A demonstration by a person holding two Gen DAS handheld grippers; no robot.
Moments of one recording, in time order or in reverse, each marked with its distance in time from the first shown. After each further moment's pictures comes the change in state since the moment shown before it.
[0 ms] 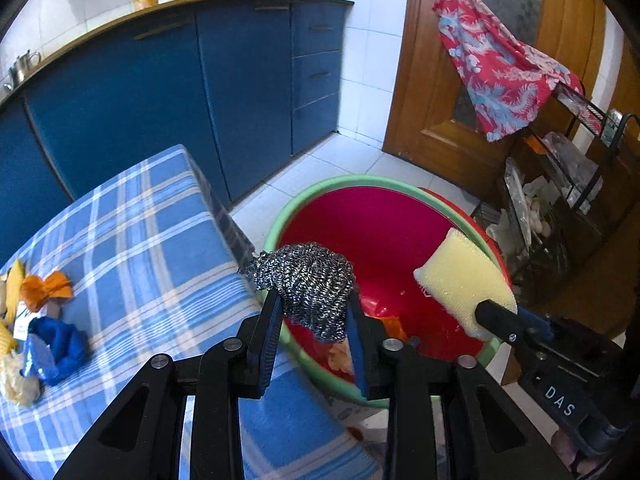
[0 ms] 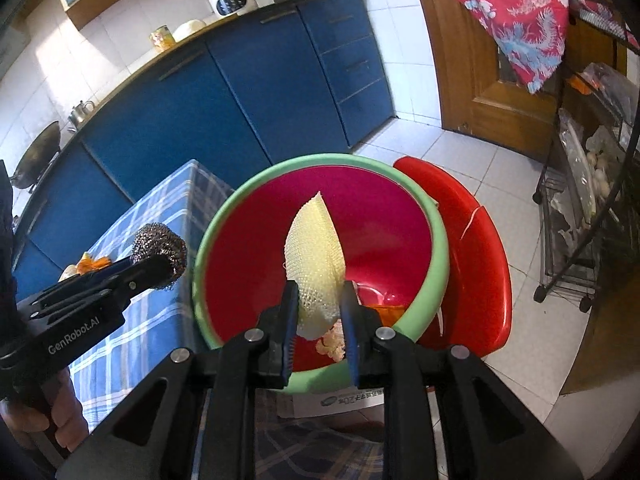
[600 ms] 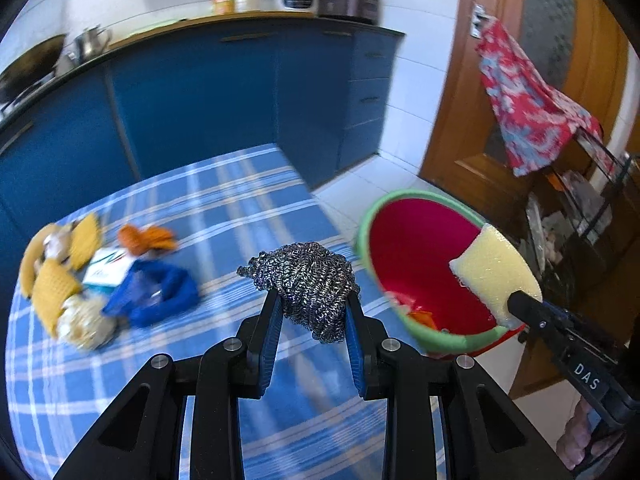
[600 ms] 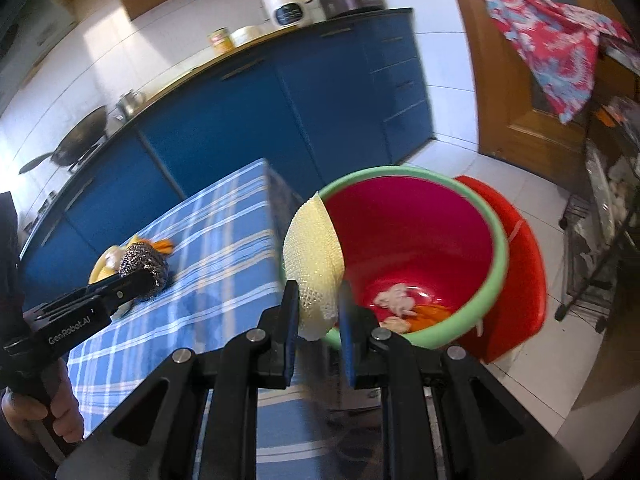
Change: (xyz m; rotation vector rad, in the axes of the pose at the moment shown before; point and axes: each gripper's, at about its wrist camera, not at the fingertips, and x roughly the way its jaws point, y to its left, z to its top) left arm -0.079 0.069 -0.041 -0.110 -0.073 0.075; right arm -0.046 0.066 -0.022 -0.083 -0.065 0.090
